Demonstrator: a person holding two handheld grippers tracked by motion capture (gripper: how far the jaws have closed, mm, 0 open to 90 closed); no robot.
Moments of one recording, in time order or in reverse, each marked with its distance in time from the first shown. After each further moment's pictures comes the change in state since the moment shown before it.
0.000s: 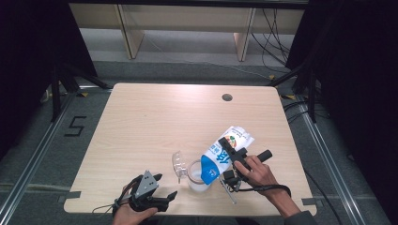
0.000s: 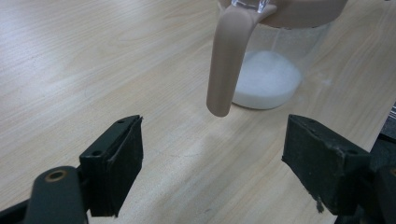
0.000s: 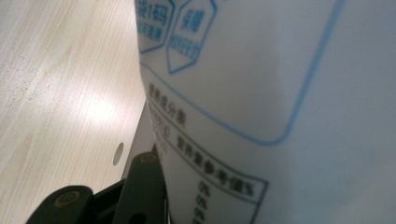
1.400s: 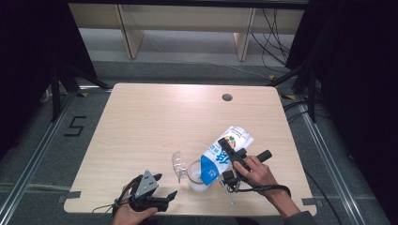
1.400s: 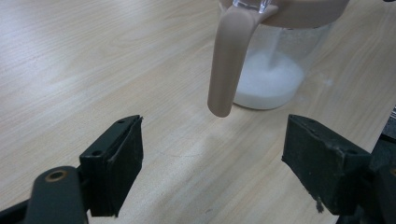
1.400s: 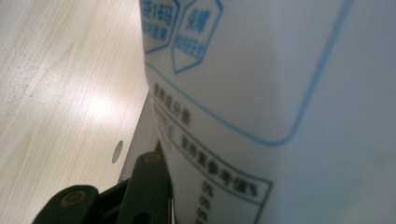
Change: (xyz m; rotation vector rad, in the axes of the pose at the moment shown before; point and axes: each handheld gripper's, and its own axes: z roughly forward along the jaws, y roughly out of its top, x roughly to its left) left arm 0.000 0.000 0.000 -0.003 -0.001 -0.002; right arm 0.001 0.002 -0.001 0.012 0.008 -0.007
